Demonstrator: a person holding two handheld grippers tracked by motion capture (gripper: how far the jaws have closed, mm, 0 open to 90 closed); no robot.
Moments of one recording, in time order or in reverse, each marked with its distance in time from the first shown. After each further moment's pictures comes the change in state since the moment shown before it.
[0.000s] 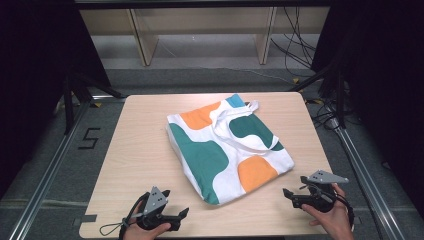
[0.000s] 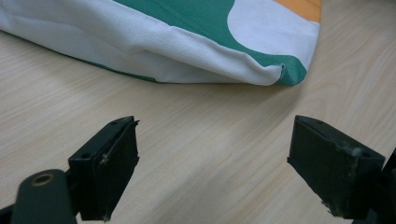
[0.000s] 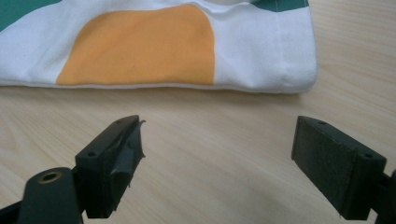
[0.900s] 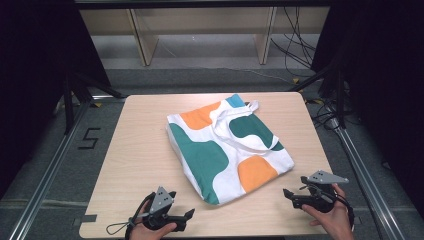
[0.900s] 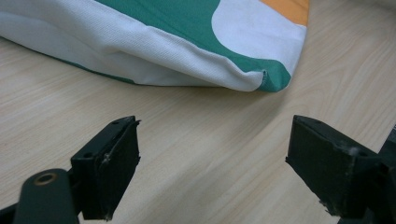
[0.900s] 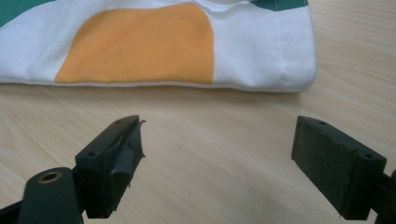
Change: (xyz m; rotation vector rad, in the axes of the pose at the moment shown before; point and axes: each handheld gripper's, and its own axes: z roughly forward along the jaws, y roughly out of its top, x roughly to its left) left arm -0.009 0.005 0.009 0.010 -0.029 -0.005; right arm 0.000 -0.001 0.000 0.003 -0.003 -0.008
